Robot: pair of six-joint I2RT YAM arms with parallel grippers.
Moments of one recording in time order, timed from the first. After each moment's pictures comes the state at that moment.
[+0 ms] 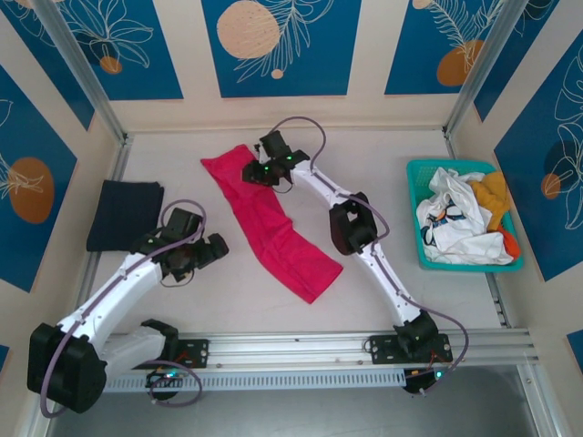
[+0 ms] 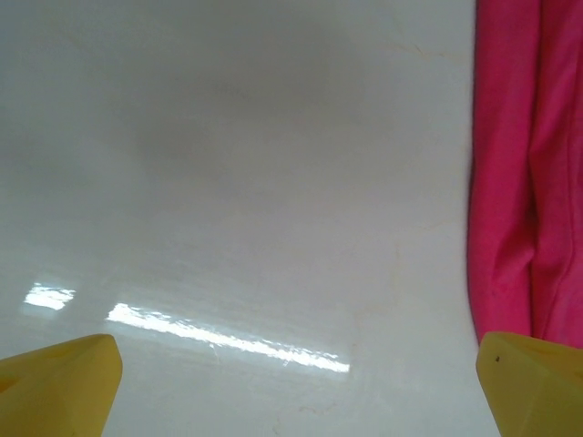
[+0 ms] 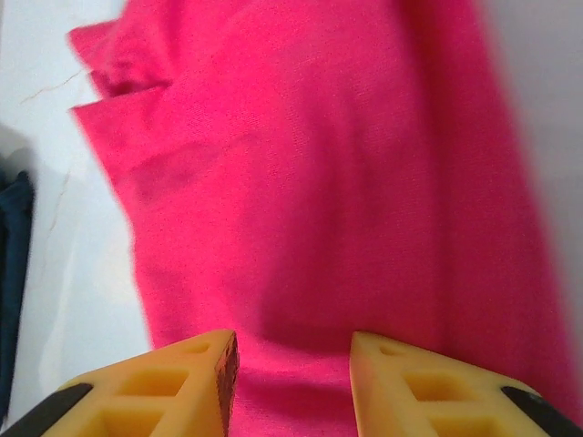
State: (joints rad) left arm -0.38 1.05 0.72 -0.80 0.03 -0.83; right arm 0.57 2.77 2.57 -0.65 -0.38 0.60
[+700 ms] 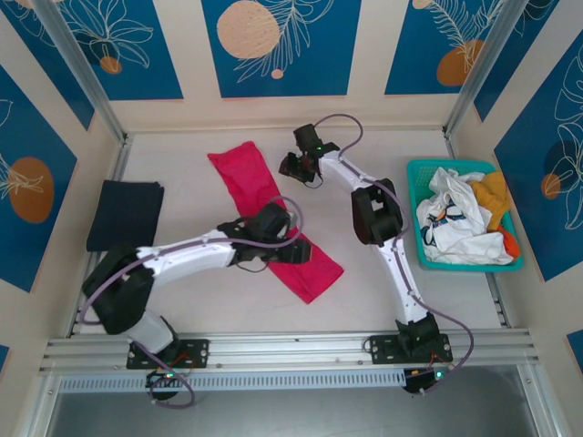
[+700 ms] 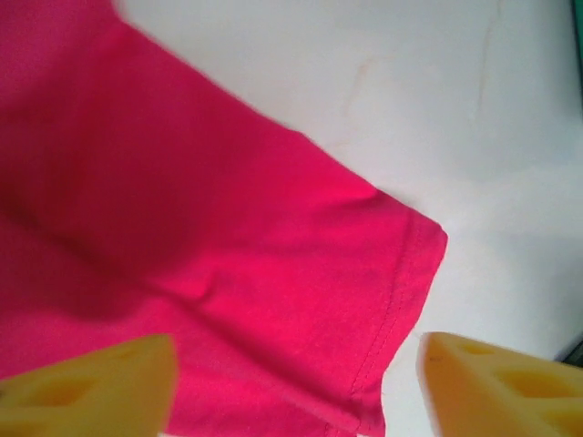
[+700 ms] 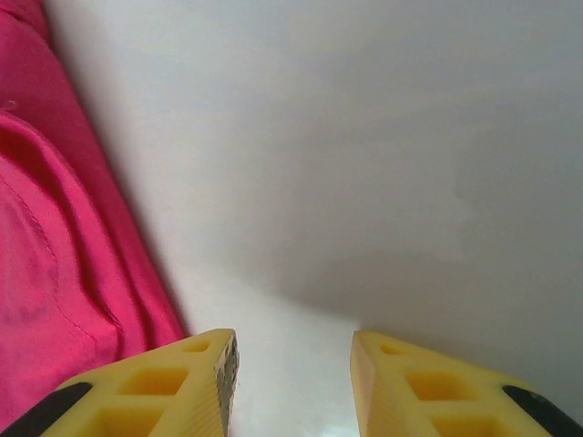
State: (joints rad) left arm -0.89 1.61 1.02 -0.33 0.18 -0.68; right arm 0.43 2.55 2.19 -0.62 -0.23 0.68
